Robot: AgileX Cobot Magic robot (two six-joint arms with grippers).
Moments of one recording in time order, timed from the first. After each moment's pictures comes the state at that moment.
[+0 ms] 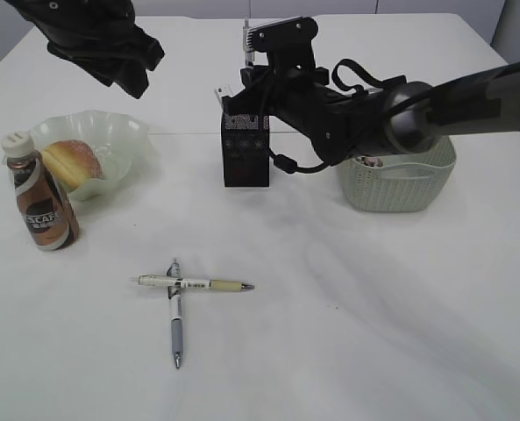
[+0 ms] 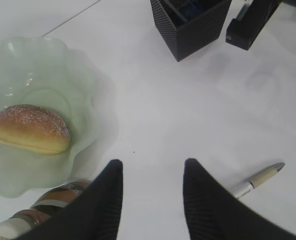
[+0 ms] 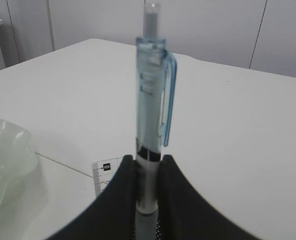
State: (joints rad) left arm -0.46 1.81 -1.71 0.12 1.00 0.00; right arm 0.40 2.31 -1.67 0.07 -0.43 -0.15
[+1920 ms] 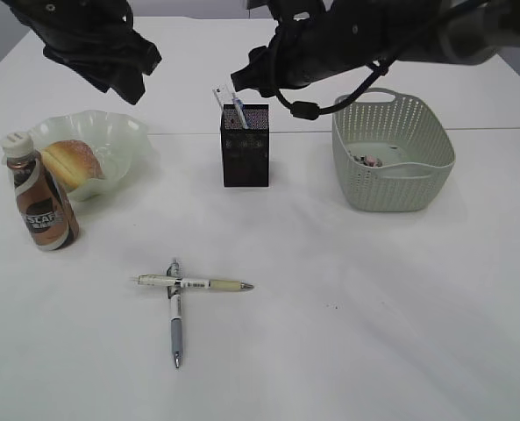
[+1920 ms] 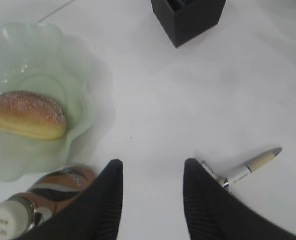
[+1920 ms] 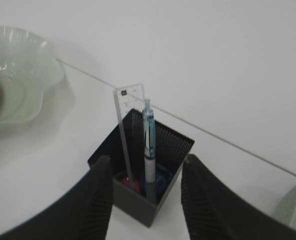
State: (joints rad) left arm -0.46 1.81 -1.71 0.12 1.03 0.00; right arm 0.40 2.11 -1.75 0.03 0.26 -0.15
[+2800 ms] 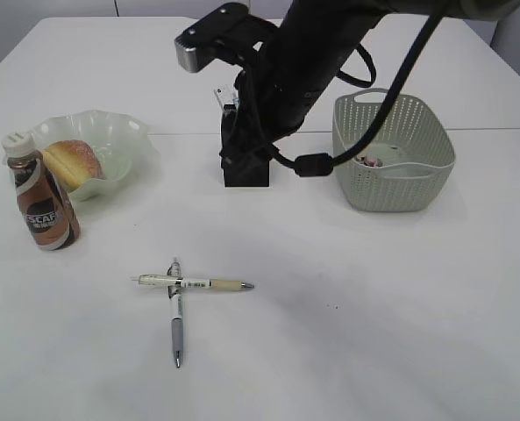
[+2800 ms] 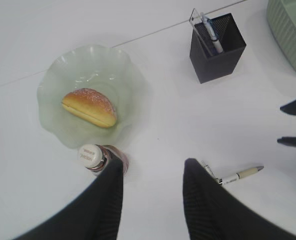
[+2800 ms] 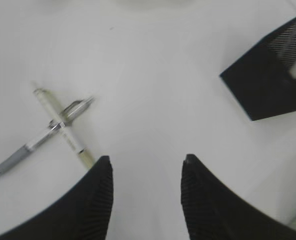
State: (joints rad) left arm -0.46 1.55 -1.83 0.19 1.26 -0.16; right arm 0.51 1.98 -1.75 0.20 0.91 -0.58
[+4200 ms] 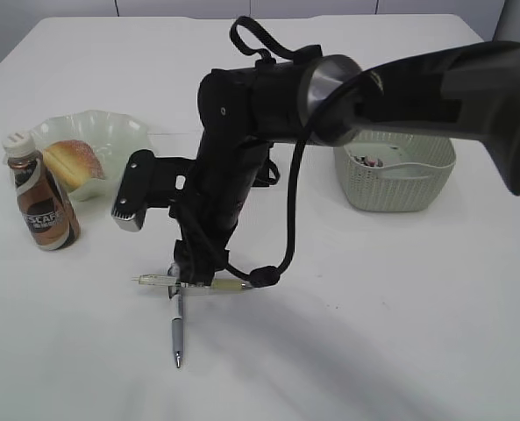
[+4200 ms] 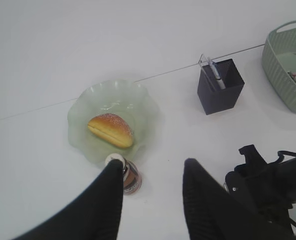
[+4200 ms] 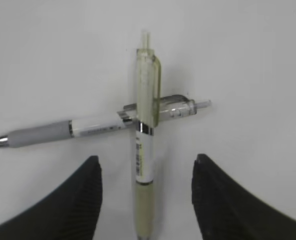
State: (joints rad) left arm -0.46 1.37 -1.83 0.23 1.26 -0.17; right arm 0.66 2.25 -1.80 0.21 0.91 -1.00
